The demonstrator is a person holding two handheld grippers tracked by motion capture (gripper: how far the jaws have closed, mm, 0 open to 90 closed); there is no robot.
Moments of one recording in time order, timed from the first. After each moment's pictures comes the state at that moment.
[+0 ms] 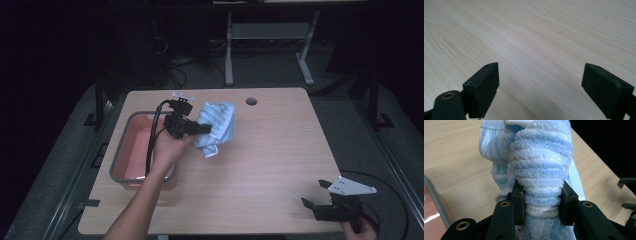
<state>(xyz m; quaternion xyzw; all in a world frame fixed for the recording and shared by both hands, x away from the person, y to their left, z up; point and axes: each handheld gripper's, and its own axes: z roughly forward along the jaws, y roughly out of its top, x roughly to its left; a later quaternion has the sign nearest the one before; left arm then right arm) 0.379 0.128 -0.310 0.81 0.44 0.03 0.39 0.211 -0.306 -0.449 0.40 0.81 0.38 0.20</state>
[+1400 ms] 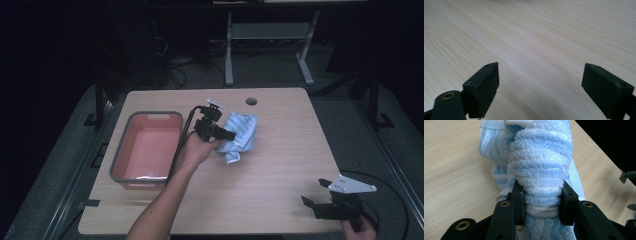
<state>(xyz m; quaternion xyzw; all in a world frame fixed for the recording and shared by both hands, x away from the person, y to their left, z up) 0.403 0.060 -0.357 0.84 0.41 -0.01 0.36 0.214 -0.308 -0.449 0.41 0.81 0.38 0.20</state>
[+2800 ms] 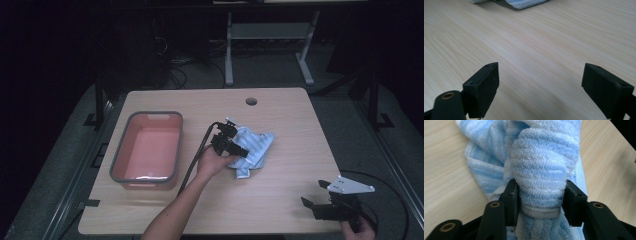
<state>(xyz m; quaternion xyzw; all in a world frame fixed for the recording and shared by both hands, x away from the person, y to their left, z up) 0.401 0.019 -0.420 0.85 0.40 -0.05 0.33 0.214 -0.308 -0.454 0.41 0.81 0.37 0.19</state>
